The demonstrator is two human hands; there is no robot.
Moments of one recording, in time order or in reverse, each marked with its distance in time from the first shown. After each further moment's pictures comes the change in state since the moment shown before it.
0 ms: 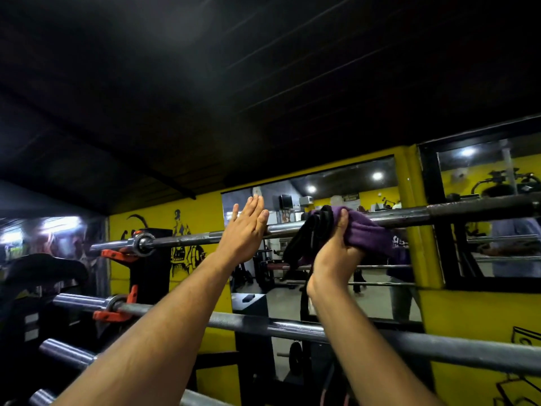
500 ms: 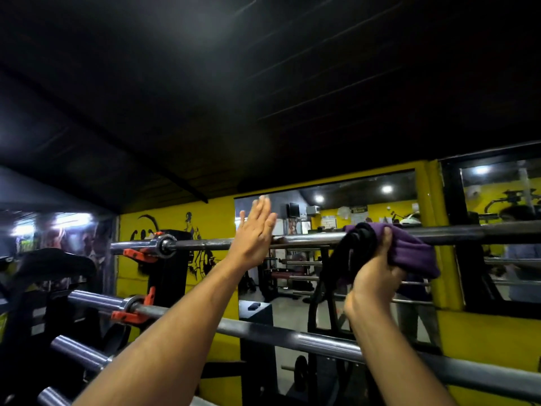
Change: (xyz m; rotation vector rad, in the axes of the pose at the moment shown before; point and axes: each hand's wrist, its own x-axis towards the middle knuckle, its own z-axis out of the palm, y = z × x) left_hand -0.010 -0.041 -0.016 -0.190 0.077 -0.023; right_hand 0.003 0.021 0.003 -0.010 0.023 0.017
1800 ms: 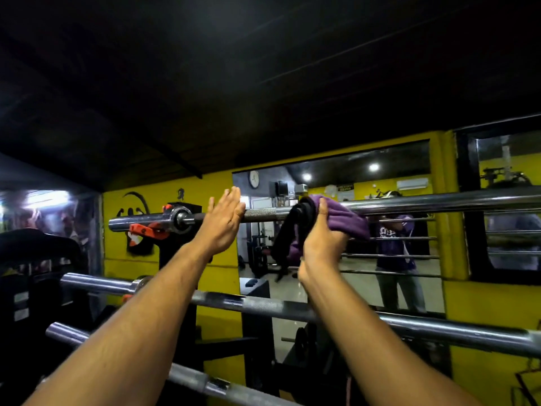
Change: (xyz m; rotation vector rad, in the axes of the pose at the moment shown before) left_hand -0.014 -0.186 -0.032 0.130 -0.086 -0.041; right_hand -0.051 0.147 0.098 -0.200 -0.122 -0.003
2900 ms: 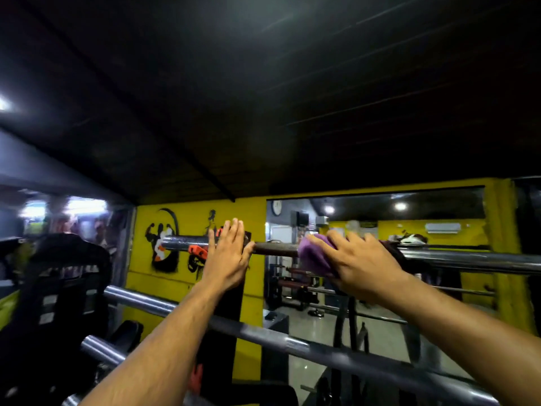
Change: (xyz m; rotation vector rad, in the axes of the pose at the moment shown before) left_hand -0.032 -0.108 -0.030 0.172 0.149 -0.176; right_hand 0.024 -0.009 0.052 -1.950 -0.782 -1.407
